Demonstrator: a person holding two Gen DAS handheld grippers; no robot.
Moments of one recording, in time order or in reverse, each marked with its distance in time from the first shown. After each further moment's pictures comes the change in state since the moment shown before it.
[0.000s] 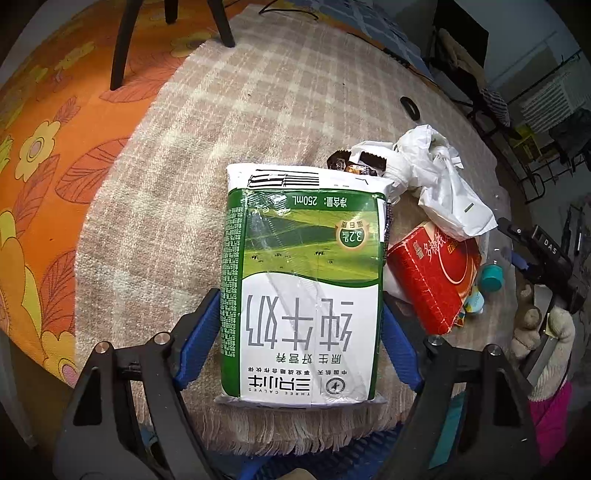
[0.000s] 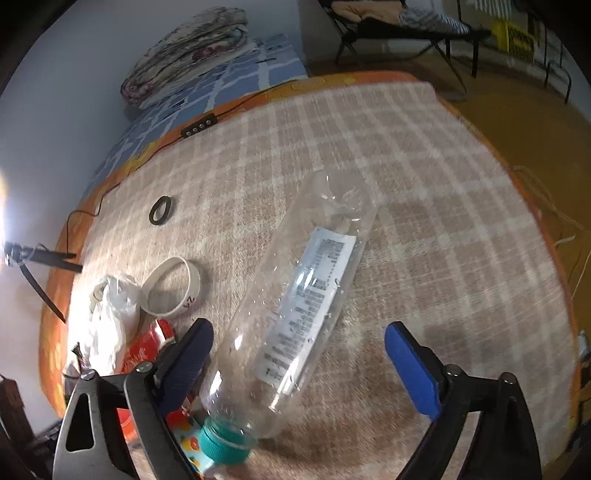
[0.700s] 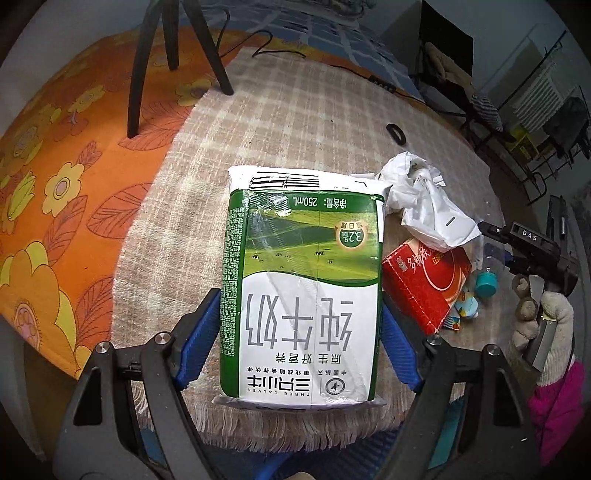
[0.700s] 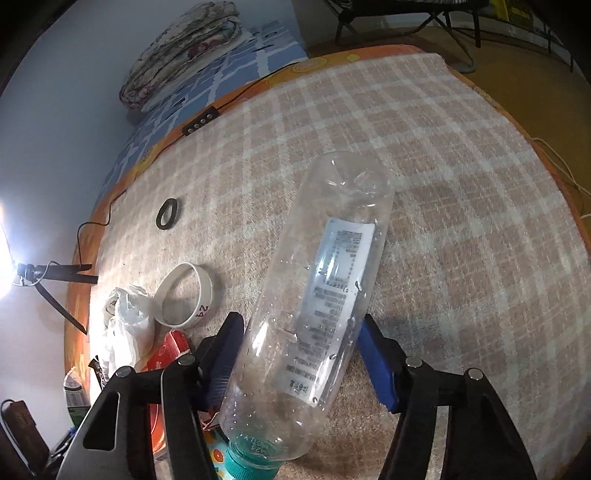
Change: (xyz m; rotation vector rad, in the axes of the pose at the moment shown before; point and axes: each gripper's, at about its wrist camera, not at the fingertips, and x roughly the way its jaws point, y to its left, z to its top) left arm -0.036 -0.006 -0.004 0.067 -0.121 0.034; right arm 0.017 0.000 0.008 0.058 0.052 0.081
